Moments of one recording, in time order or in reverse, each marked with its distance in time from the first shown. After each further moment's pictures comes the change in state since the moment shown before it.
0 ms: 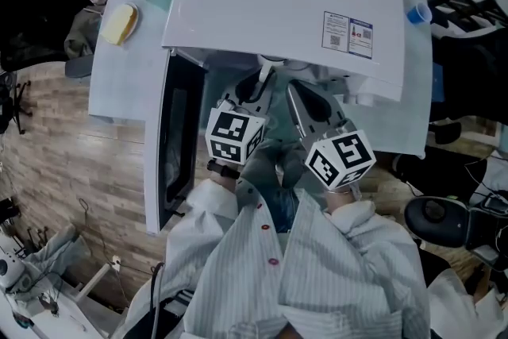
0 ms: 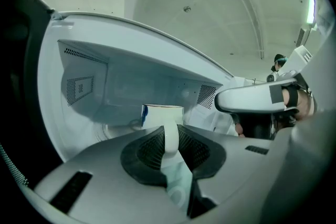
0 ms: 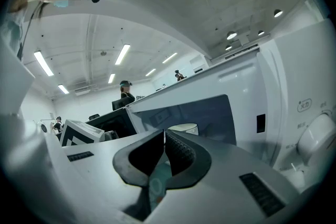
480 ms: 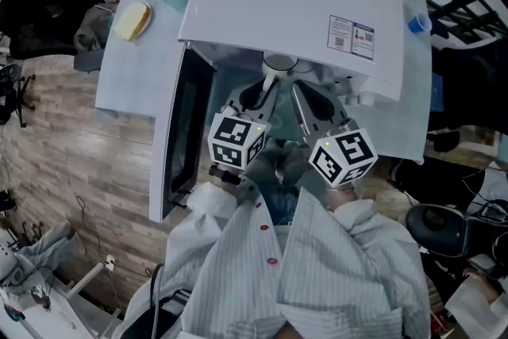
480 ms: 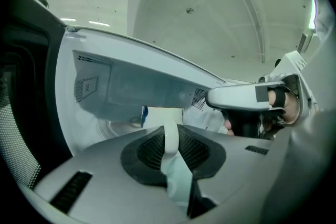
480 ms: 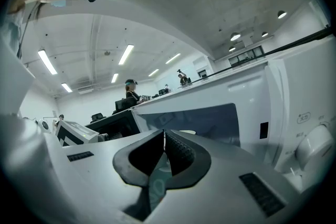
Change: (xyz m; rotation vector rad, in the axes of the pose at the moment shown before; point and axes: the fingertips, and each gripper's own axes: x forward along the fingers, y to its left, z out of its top) left arm -0.027 -0.009 0.001 -0.040 -0.001 -0.004; right arm -0.005 0.013 0.008 -0.024 -0.007 0.021
